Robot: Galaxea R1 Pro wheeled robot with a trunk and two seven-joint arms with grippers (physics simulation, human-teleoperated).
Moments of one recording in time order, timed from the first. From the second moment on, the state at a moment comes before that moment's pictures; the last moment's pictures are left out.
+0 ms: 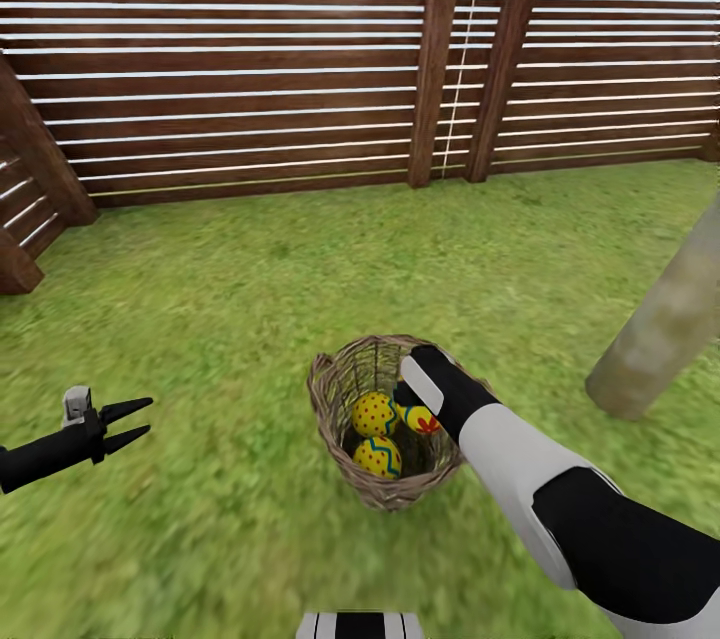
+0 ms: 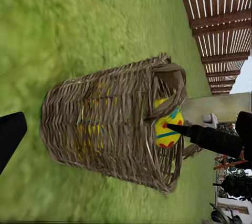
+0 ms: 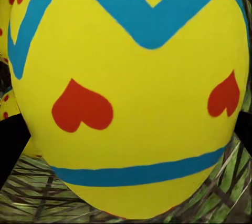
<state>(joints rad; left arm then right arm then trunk) -0.74 0.49 0.60 -0.50 -0.03 0.88 -1.38 -1.09 0.17 0.40 -0.43 -0.61 0.83 -0.57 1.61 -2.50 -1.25</state>
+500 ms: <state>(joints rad) -0.74 0.49 0.60 -0.50 -0.03 0.88 -1.38 -1.09 0.17 0.40 -0.69 -0.70 1.00 -0.57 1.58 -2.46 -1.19</state>
